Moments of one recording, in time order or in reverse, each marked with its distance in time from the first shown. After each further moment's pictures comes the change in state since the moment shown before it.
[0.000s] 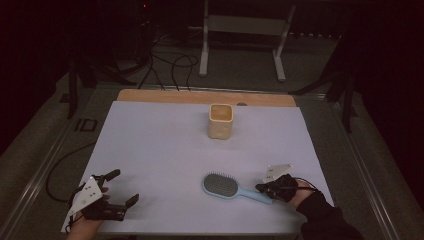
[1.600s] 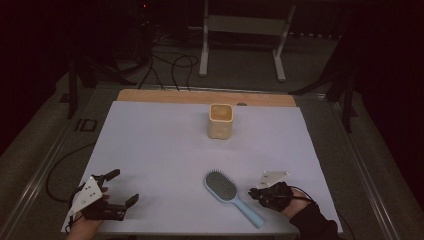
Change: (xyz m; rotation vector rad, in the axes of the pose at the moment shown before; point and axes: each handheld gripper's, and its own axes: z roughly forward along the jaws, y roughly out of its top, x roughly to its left) left arm 0.000 0.000 0.000 -0.002 0.005 0.001; right arm 0.036 0.020 -0.009 -0.036 -0.046 0.085
